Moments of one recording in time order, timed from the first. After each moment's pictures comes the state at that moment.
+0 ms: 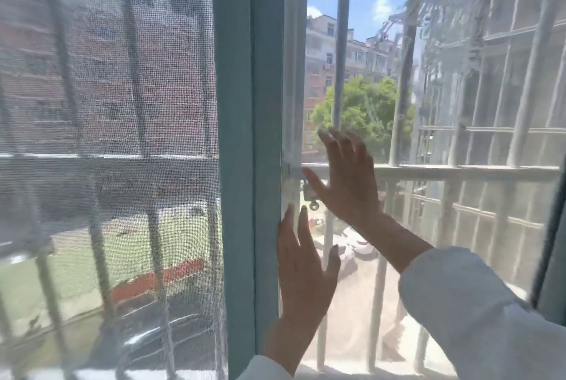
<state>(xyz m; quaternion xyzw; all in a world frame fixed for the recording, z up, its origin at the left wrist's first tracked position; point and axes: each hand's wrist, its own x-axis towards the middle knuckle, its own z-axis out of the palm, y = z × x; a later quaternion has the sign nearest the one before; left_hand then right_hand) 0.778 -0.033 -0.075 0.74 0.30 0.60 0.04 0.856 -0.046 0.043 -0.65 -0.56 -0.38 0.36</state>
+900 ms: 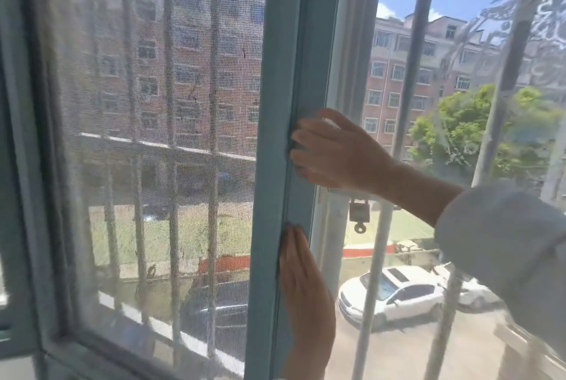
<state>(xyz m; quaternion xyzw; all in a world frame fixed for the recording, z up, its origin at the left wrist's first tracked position) 0.794 -0.013 -0.096 0.59 0.55 0.58 -0.14 0.849 -0.009 0.113 -0.18 -0.75 -0.62 0.12</state>
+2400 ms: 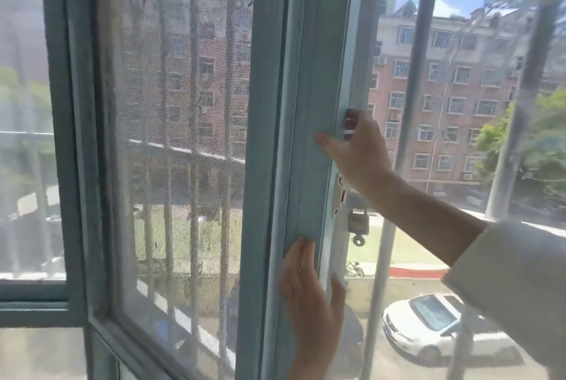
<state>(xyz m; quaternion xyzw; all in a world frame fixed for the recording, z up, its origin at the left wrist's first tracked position) 0.819 -0.009 -0.091 0.55 0.45 0.69 -0.14 0.862 0.000 0.113 -0.43 -0.67 0.08 0.60</state>
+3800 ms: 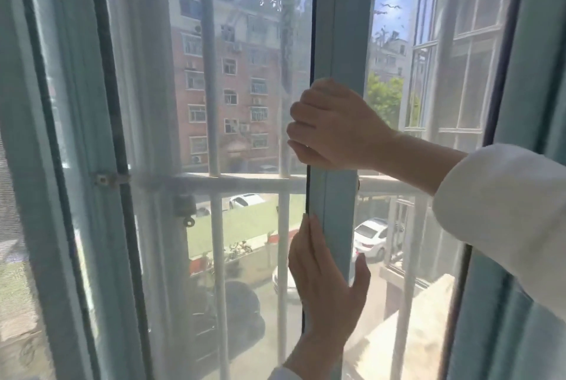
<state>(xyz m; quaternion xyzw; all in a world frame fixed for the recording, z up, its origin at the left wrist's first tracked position) 1.013 -0.116 -0.067 0.66 0.29 0.69 0.03 1.064 -0.111 0.139 -0.21 -0.70 -0.68 0.11</state>
